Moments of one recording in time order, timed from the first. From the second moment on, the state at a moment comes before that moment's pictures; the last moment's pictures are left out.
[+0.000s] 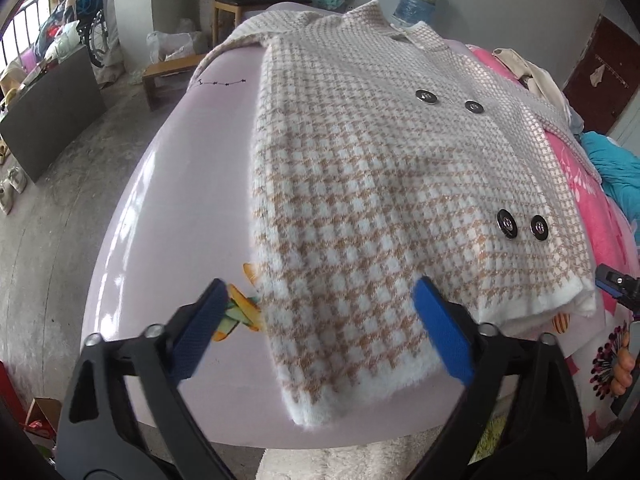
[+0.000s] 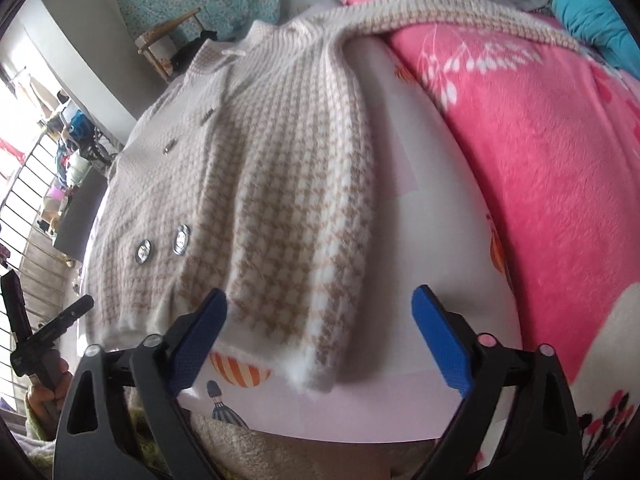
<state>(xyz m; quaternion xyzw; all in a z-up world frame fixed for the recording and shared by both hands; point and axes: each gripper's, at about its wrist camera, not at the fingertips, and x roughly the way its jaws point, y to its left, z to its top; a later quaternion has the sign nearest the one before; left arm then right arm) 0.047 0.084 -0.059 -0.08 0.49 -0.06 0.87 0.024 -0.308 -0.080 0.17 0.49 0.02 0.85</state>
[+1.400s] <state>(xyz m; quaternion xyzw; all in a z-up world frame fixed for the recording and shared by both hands) -0.015 0.097 0.017 0.00 0.43 -0.05 0.90 -0.038 -0.297 -0.009 0.07 0.44 0.00 0.89</state>
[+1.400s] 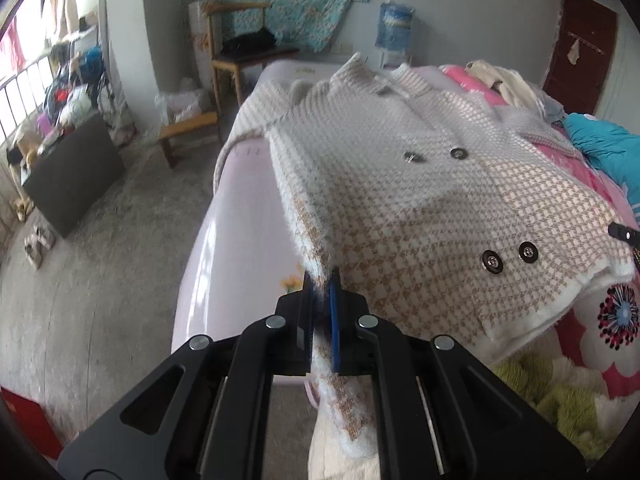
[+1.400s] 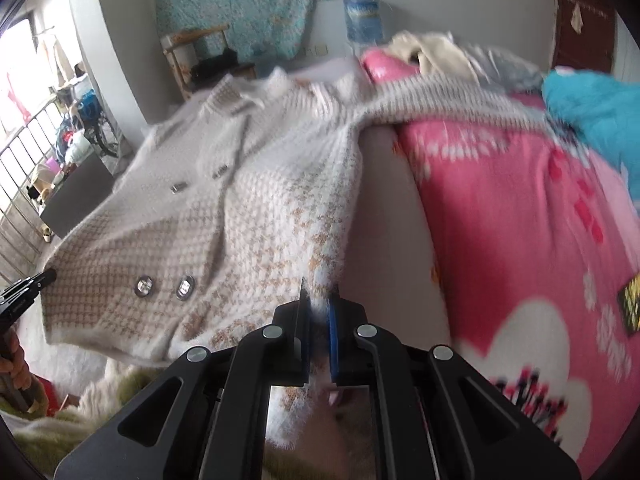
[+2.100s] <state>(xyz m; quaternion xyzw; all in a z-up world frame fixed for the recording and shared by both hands) 0.078 0.154 0.009 -0.10 0.44 0.01 0.89 0.078 -0.214 -0.002 -0.01 0.43 0.10 0.90</state>
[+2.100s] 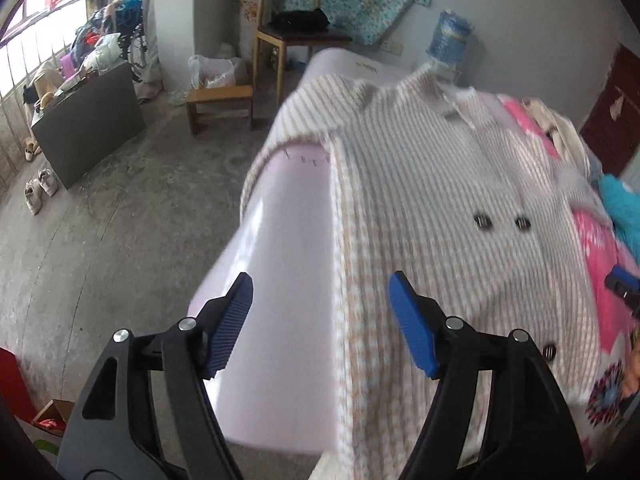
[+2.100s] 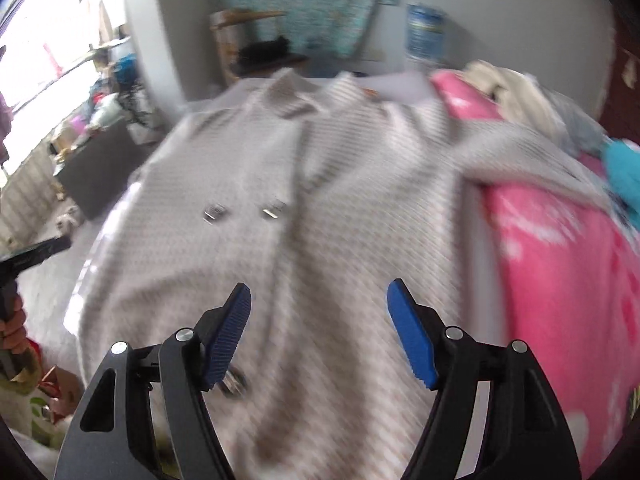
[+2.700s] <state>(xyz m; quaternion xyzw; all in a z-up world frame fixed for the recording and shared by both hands) 0.236 0.334 -0.145 -0.60 0.45 0.01 0.66 0.189 -0.078 -0.067 -0.07 0.49 0.22 0.84</state>
